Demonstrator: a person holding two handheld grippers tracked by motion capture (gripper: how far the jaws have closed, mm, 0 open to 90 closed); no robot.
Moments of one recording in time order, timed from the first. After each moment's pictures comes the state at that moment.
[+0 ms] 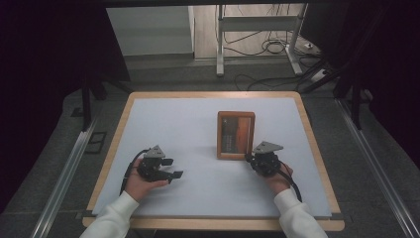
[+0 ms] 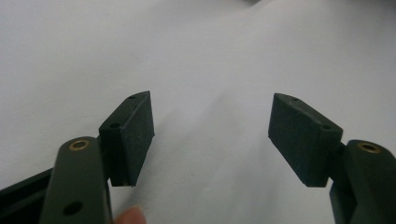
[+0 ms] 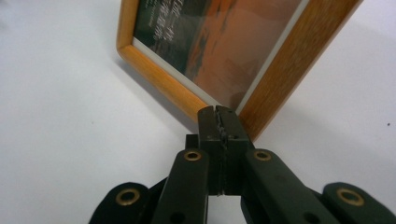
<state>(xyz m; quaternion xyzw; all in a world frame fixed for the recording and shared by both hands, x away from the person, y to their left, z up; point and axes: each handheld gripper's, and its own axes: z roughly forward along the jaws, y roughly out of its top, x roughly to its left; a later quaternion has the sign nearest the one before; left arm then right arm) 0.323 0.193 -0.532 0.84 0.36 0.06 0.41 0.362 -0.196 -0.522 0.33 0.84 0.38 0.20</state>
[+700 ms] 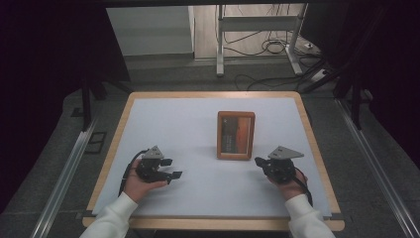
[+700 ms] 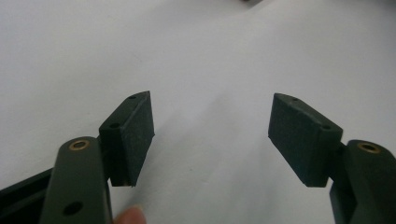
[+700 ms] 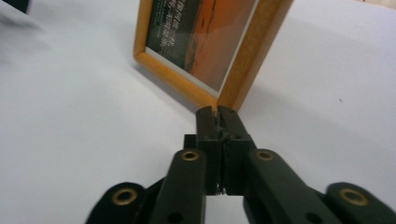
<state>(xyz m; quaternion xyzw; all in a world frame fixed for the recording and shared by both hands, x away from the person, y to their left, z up) 0.319 0.196 -0.530 0.83 0.36 0.07 0.41 0.332 -0.232 -0.502 0.34 0.82 0.42 0.19</state>
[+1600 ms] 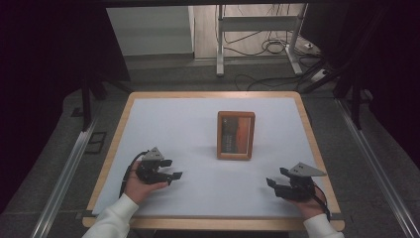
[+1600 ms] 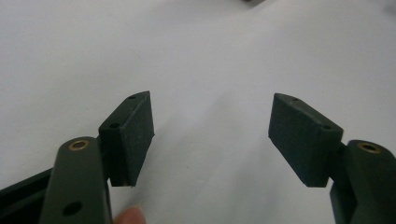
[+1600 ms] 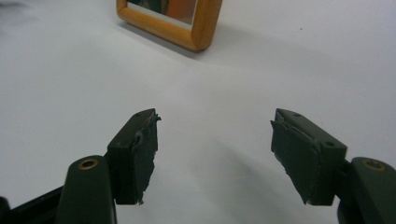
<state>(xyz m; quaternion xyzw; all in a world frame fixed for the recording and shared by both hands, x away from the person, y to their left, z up) 0.314 0.194 -0.532 0.83 0.37 0.07 0.41 0.290 -0.280 -0.517 0.39 0.80 0.41 0.19</state>
